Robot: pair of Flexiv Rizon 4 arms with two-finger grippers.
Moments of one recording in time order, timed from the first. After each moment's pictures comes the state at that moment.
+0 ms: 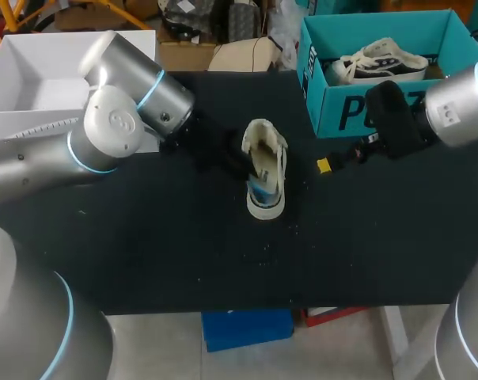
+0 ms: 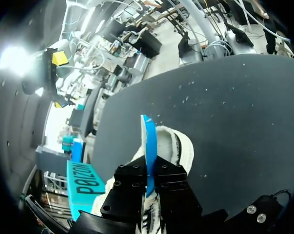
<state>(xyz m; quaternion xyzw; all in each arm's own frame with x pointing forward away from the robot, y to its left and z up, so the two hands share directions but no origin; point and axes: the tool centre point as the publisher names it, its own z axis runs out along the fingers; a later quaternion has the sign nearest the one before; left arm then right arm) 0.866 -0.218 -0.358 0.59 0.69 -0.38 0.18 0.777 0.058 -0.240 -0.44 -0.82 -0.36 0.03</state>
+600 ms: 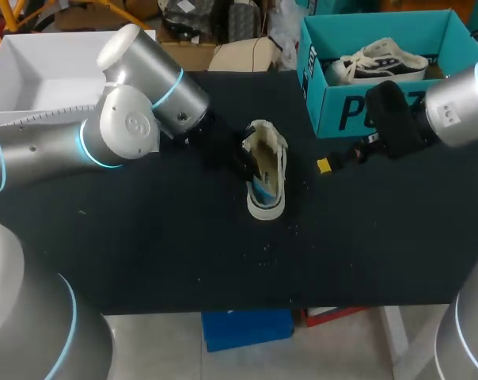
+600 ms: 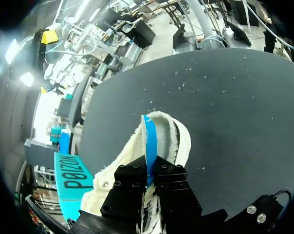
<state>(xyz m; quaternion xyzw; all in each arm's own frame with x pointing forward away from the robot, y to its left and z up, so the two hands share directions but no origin) 0.878 -0.222 -0.378 0.60 0.72 -0.31 0.16 0.777 0.058 -0.240 -0.44 -0.82 -0.36 0.03</state>
